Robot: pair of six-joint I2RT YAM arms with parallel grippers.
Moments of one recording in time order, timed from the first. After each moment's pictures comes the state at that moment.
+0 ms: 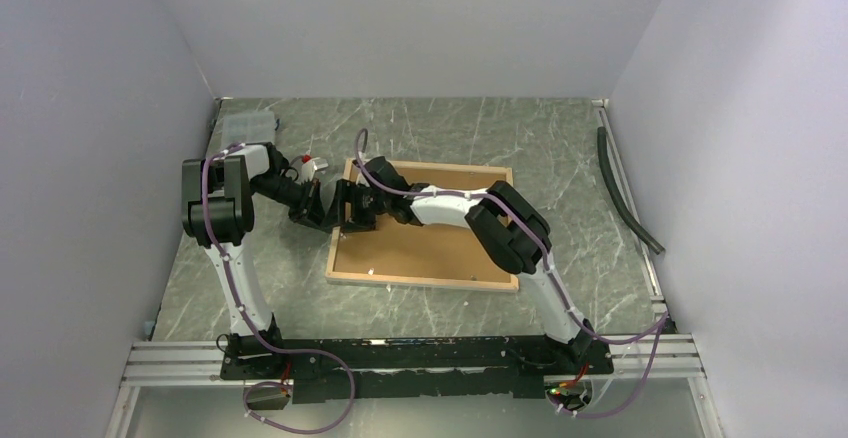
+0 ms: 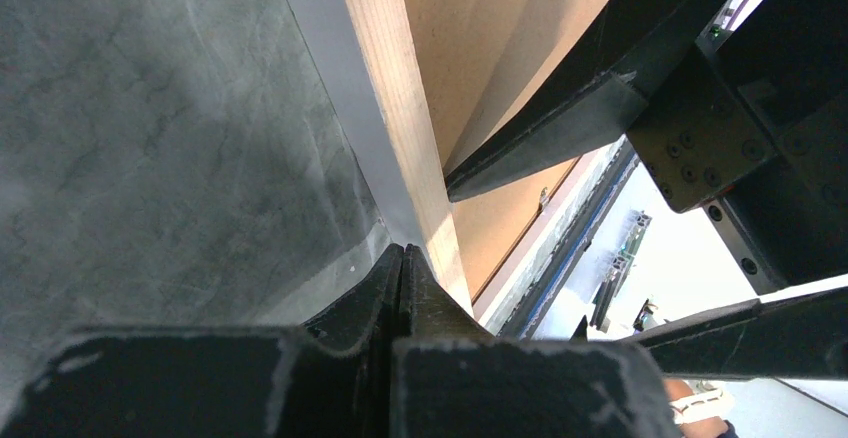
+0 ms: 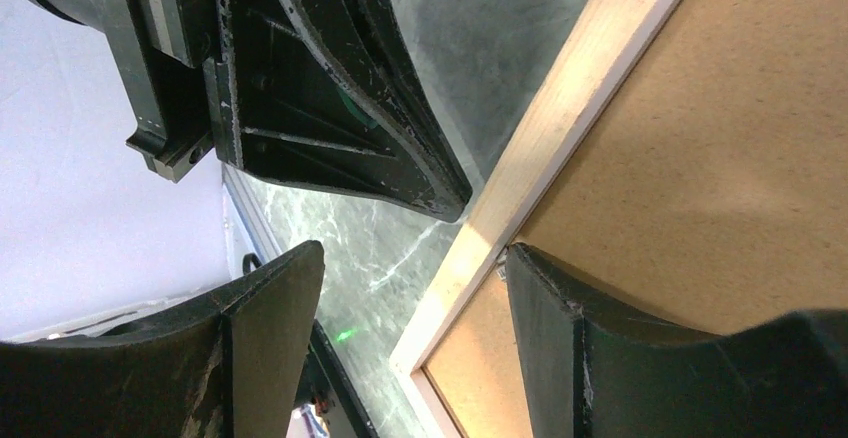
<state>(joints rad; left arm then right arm) 0.10 2.12 1.38 -1.06 0.86 0.48 0.87 2.25 1.53 0.13 -0.45 0.92</state>
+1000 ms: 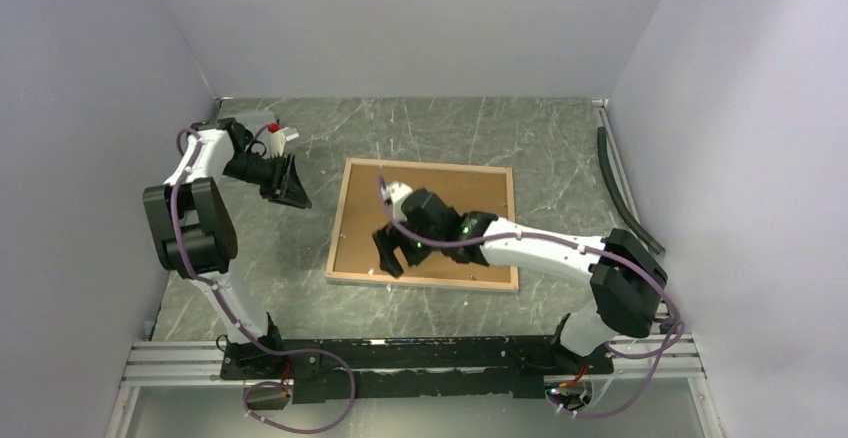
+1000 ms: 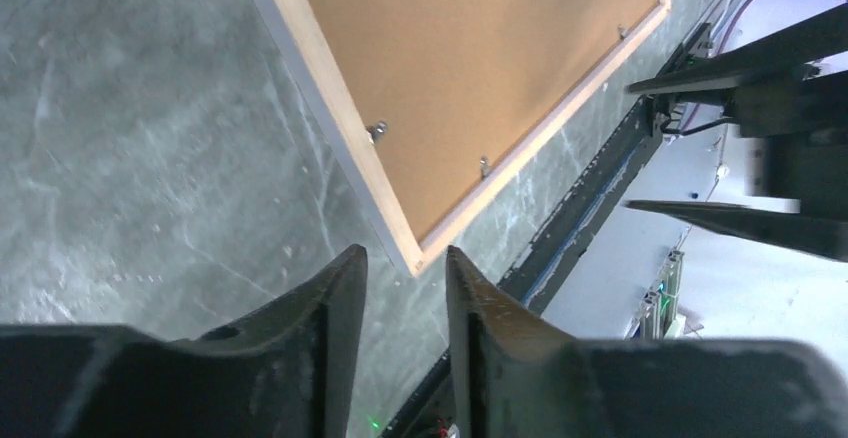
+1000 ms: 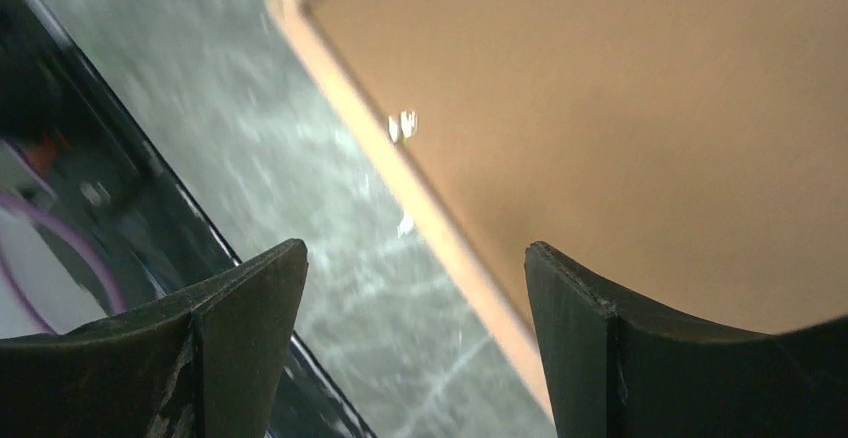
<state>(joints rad) 0.19 1.90 1.47 -1.22 0.86 0.54 0.97 1.56 1.08 -0.24 -0.11 0.33</state>
